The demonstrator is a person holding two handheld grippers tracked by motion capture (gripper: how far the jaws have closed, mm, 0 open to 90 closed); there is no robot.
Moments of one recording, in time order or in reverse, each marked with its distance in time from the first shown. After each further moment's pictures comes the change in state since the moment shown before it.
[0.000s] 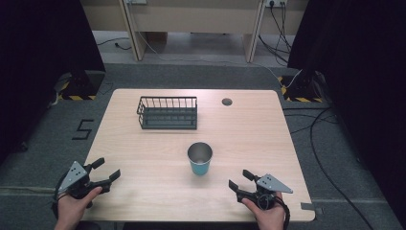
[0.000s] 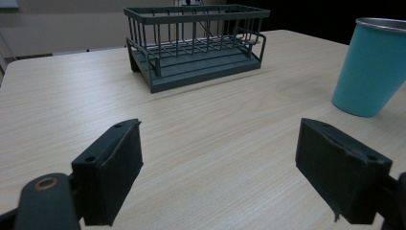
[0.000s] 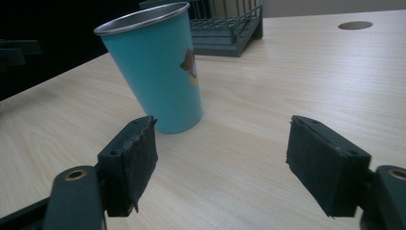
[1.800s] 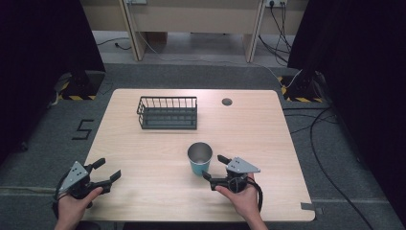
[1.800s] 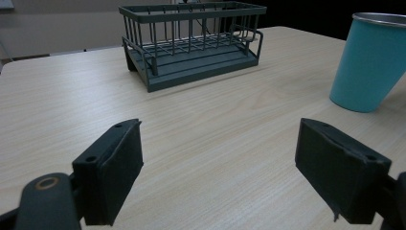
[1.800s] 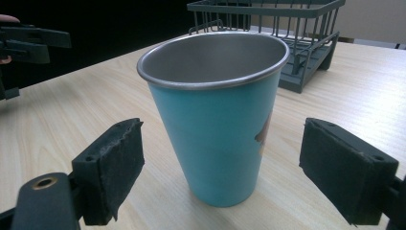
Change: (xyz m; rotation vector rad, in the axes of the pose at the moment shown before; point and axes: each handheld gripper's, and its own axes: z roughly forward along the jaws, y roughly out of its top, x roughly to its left) left arm -0.001 0.000 0.001 0.009 -0.008 0.014; right arm 0.032 0.036 0.077 0.023 0.119 -0.148
